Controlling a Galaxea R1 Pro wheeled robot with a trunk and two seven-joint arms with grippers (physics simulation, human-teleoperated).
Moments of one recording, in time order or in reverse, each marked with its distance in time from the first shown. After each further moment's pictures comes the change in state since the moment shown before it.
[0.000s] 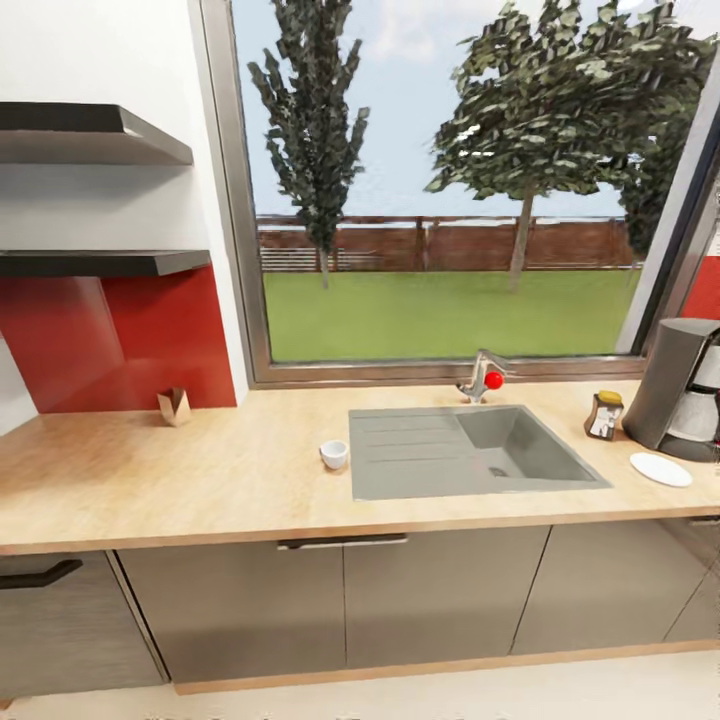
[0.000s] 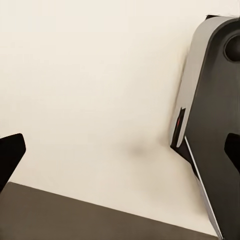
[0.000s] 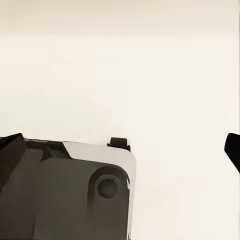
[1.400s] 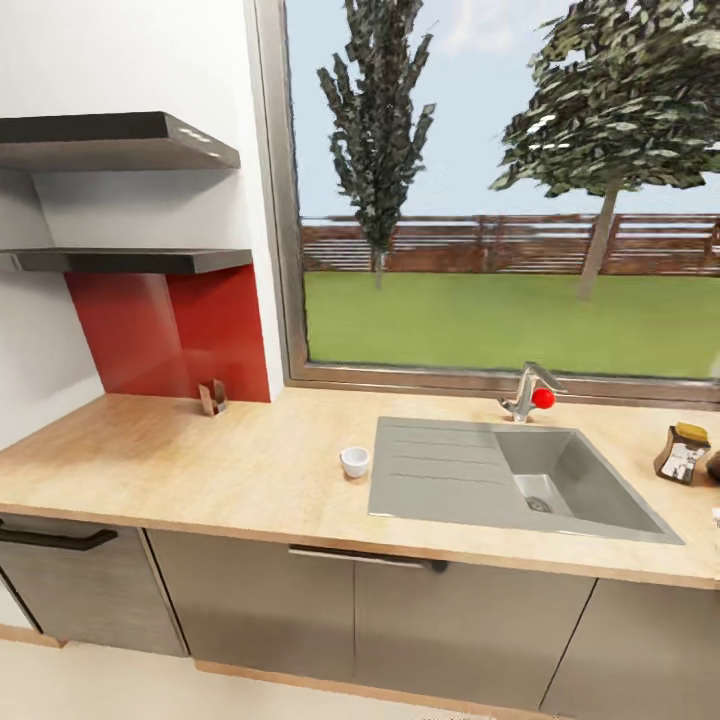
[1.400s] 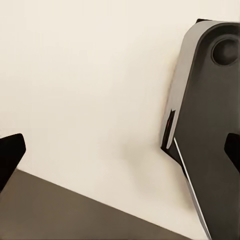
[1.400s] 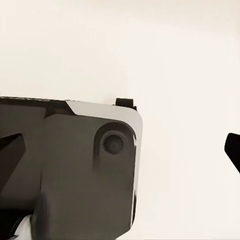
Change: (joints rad) left arm 0.000 -0.014 0.004 -0.009 0.007 0.000 -0.010; right arm 0.000 -0.009 -0.003 0.127 0.000 0.006 0.009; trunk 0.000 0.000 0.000
